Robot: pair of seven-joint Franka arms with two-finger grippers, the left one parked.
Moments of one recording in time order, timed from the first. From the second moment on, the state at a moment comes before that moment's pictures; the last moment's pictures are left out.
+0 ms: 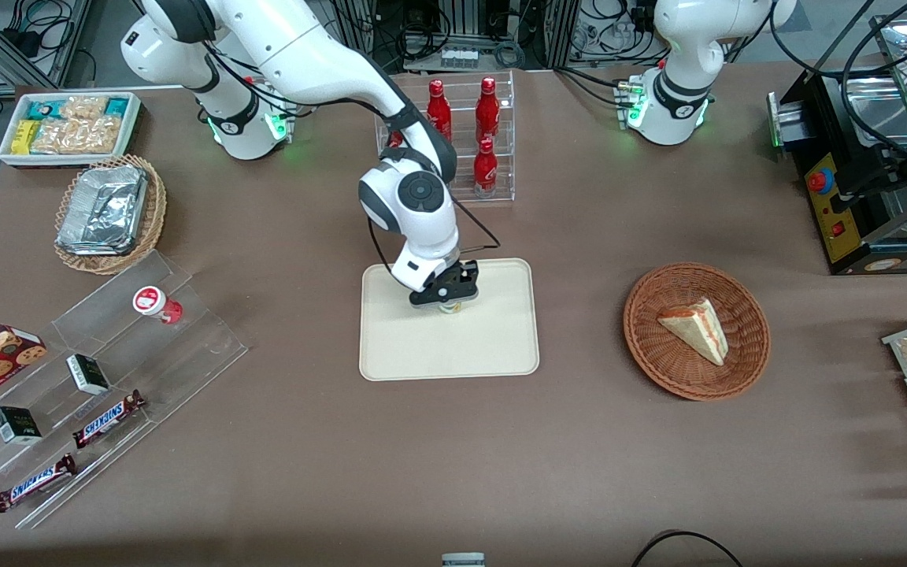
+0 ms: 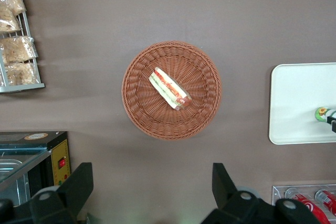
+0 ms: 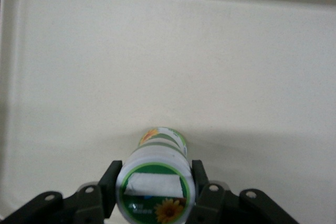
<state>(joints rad) 0.93 0.61 -0.13 -1.76 0.07 2.48 0.66</state>
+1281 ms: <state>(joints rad) 0.73 0.12 -0.16 -1.71 0.07 1.81 0.50</state>
